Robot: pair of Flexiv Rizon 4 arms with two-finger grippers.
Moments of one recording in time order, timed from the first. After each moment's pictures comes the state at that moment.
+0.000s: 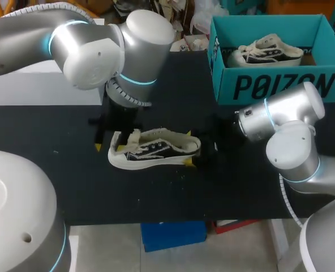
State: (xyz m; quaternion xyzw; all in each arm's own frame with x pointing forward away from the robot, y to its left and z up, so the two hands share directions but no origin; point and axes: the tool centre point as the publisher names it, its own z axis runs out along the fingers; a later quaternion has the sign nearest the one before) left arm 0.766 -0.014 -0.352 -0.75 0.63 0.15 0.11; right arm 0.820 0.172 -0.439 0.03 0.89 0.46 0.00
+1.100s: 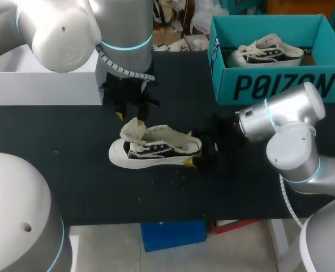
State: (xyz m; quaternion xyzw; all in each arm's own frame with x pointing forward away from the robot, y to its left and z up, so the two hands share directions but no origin) left arm 0.773 -0.093 -0.242 -0.53 0.84 -0.02 0.04; right arm 0.820 0.171 -0.441 0.03 0.89 0.46 0.00
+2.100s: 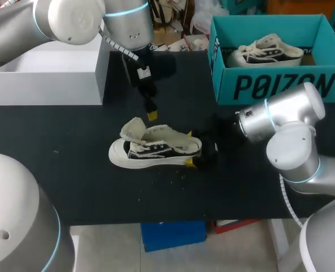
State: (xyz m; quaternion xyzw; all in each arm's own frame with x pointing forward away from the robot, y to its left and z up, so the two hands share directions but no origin) left arm 0.791 -0.138 -0.257 -0.13 0.98 -0.07 -0.17; right arm 0.820 0.171 -0.441 0.03 0.89 0.46 0.00
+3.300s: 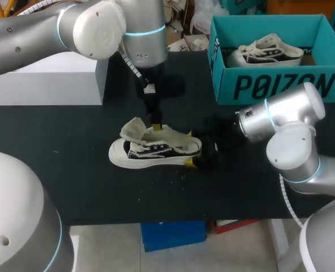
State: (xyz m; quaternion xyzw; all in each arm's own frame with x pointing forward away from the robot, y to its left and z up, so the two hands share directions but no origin) left arm 0.805 -0.146 -0.312 0.05 0.99 -0.06 -0.14; right arm 0.820 0.171 -0.441 0.03 0.89 0.46 0.00
